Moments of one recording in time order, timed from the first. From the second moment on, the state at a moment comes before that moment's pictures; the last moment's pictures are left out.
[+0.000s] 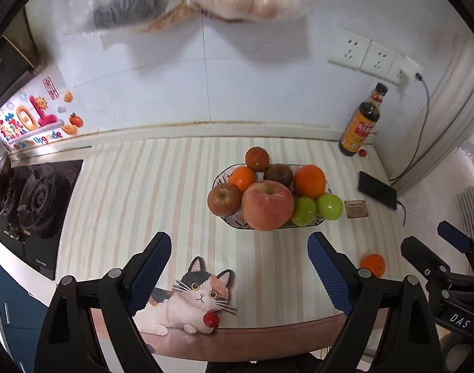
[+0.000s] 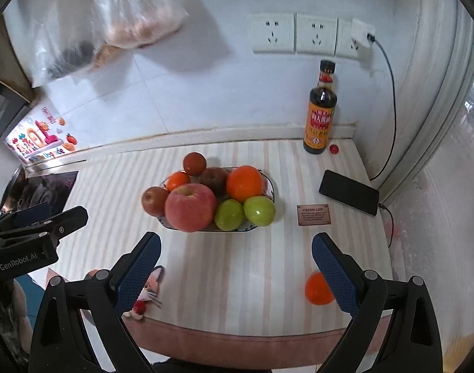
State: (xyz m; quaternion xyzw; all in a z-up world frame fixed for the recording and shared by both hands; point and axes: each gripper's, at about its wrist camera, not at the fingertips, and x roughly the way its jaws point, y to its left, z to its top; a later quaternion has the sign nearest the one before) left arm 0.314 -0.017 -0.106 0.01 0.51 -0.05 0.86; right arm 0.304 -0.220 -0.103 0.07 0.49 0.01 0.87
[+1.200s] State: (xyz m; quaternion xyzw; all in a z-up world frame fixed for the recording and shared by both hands) left arm 0.303 0.020 -0.232 -0.02 0.61 0.02 0.79; right arm 0.305 -0.327 -0.252 0.16 0.61 -0.09 0.77
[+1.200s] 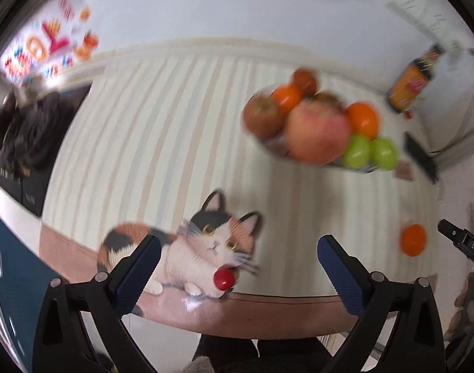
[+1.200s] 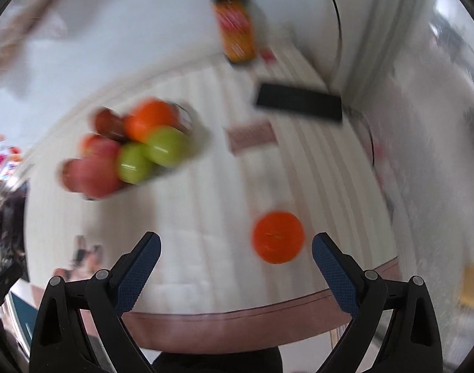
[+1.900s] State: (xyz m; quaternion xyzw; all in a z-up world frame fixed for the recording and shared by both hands) left arm 0.279 0.047 -0.358 -0.07 0.73 0.02 0.68; right arm 0.294 -0.247 -0.351 0.14 0.67 0.03 0.73
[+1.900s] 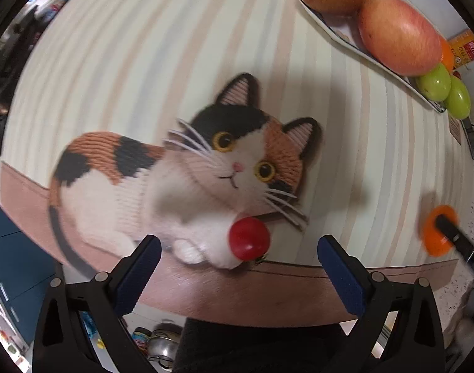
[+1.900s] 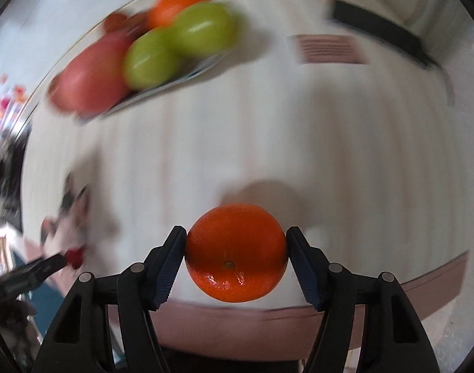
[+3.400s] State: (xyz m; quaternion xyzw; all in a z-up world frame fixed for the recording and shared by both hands) left arm 0.304 0.000 -0.341 -0.07 0.72 -0.06 0.68; right arm 0.298 -0.201 -0.356 0.15 0.69 0.08 0.70
